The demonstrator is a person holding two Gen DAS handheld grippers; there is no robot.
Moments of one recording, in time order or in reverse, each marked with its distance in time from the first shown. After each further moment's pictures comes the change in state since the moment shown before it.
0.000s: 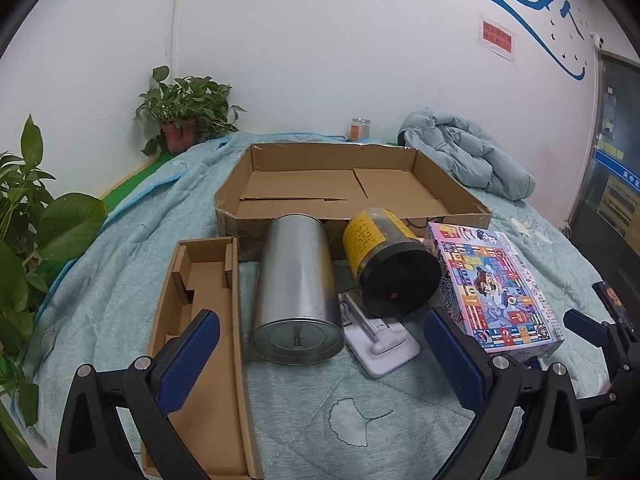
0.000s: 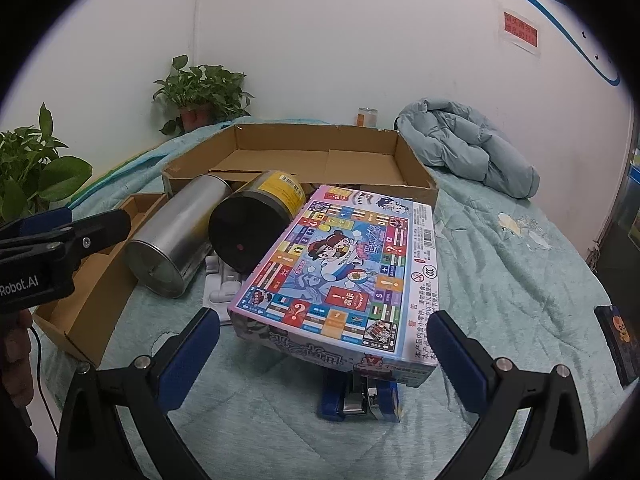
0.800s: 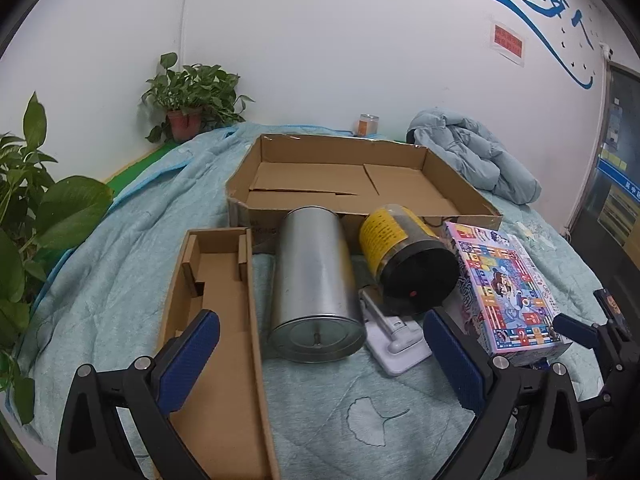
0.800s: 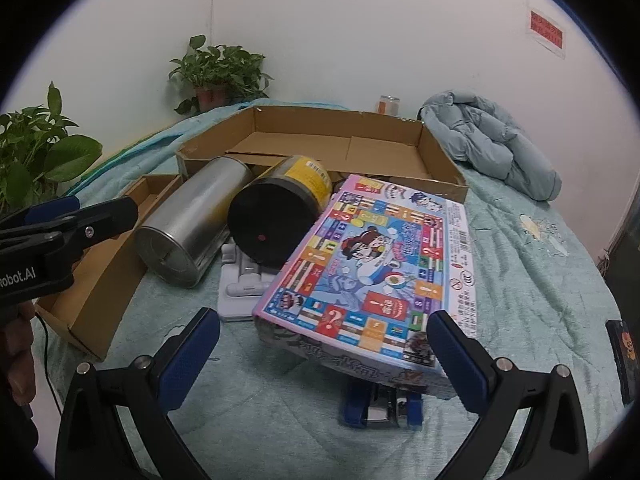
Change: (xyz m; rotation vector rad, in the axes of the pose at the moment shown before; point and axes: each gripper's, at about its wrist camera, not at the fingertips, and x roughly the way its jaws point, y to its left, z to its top) left arm 0.008 0.029 0.001 -0.049 0.020 -0.005; right arm 0.016 0.018 0.007 -0.054 0.068 0.060
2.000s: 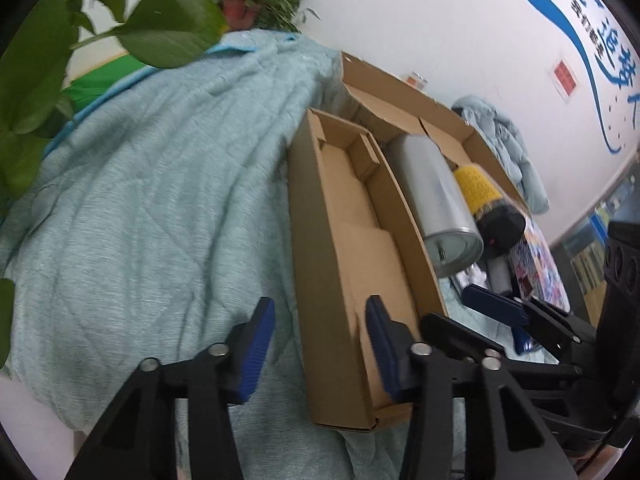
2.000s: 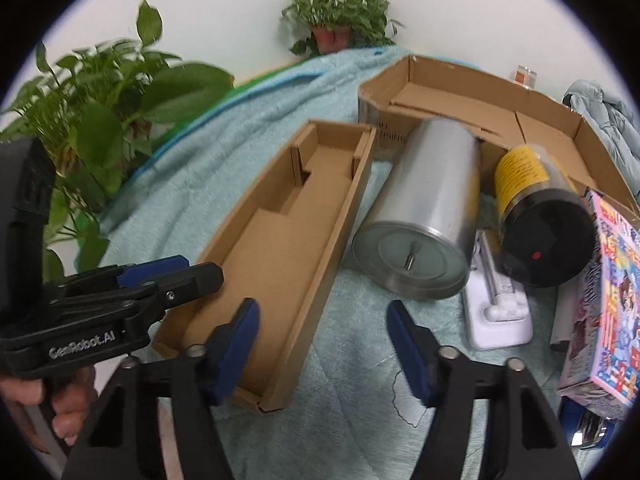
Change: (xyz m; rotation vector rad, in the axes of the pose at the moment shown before) left arm 0.013 0.159 -0.060 -0.278 0.267 -0.115; right arm 0.049 0.157 0.024 -0.137 0.221 0.314
